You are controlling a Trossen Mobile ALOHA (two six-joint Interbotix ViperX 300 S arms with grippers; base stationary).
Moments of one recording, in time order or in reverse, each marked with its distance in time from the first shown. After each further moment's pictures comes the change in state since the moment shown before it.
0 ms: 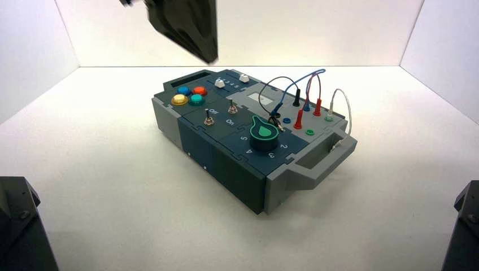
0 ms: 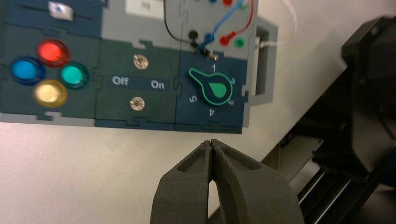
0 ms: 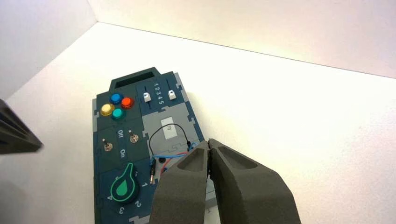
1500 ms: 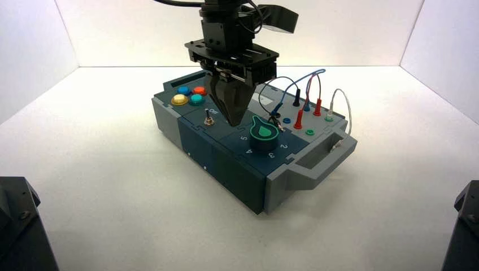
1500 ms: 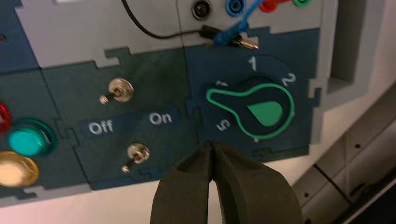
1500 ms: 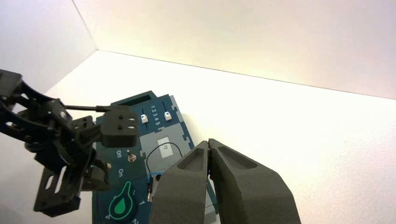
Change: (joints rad) left arm -0.049 0.512 -0.229 0.141 0.040 0.146; right arm -0.037 -0.092 -0.002 0.002 -0.009 0.002
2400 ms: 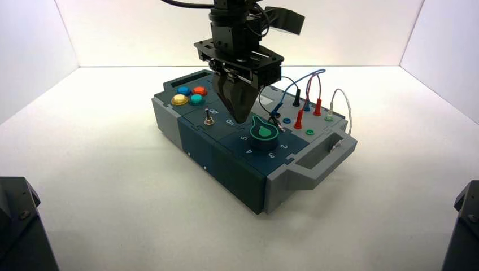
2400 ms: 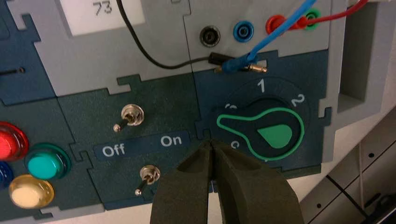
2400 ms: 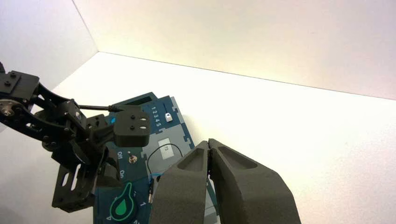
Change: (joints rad) left arm 0.002 0.038 -0.037 0.020 -0.029 0.017; right arm -0.002 -0.002 0.000 0.003 -0.003 0.000
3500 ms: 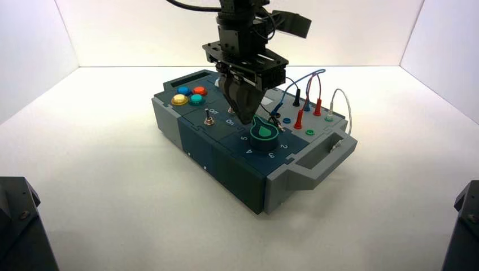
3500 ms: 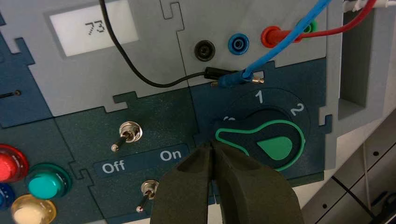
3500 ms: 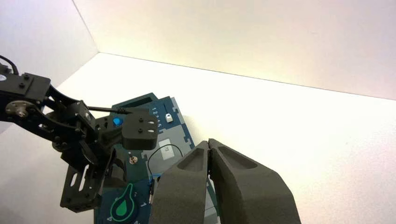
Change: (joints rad) left arm 0.000 0.037 -0.028 -0.012 0.000 0.048; right arm 0.000 0.000 0.000 0.002 -0.003 0.002
